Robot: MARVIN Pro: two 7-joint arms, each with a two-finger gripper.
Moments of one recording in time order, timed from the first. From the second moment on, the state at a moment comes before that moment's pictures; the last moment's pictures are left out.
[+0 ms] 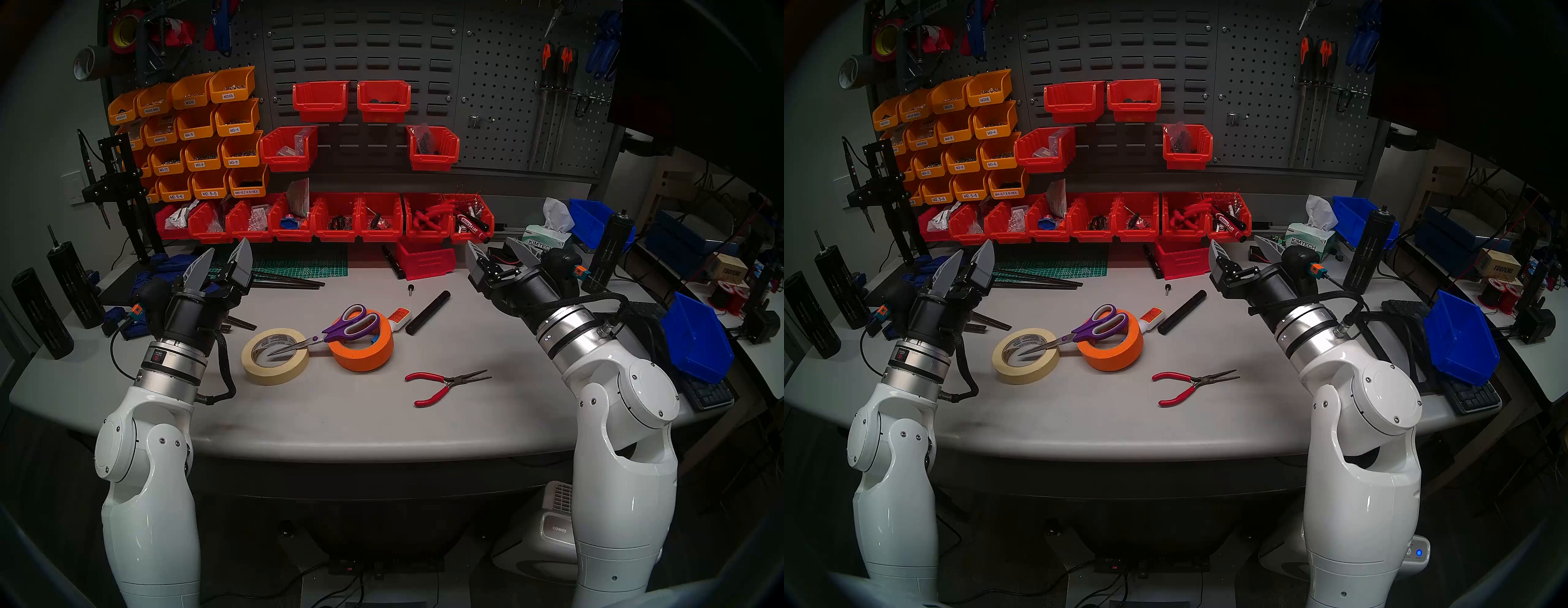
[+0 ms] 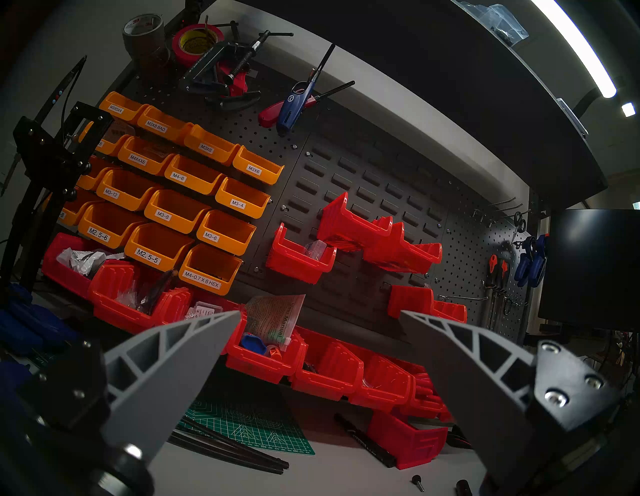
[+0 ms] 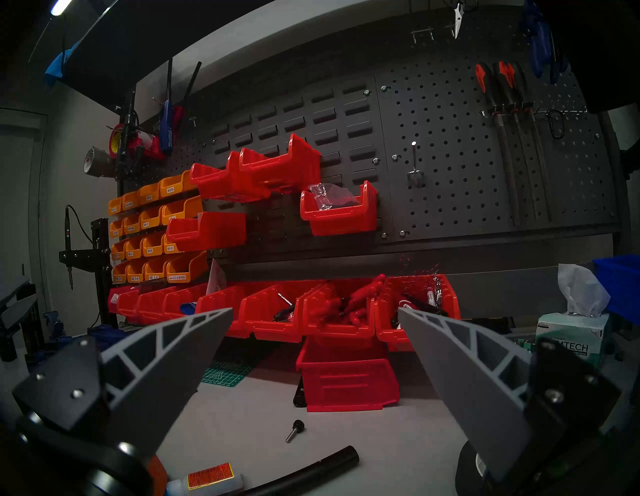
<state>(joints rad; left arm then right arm) 1.92 -1.59 -1.94 -2.16 -0.64 0.05 -0.46 -1.76 -1.60 1.75 -2.22 0.21 0.34 0.55</state>
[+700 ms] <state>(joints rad) 1.92 -1.59 -1.94 -2.16 -0.64 0.05 -0.46 -1.64 -1.43 1.66 -2.15 0.23 0.62 0.75</state>
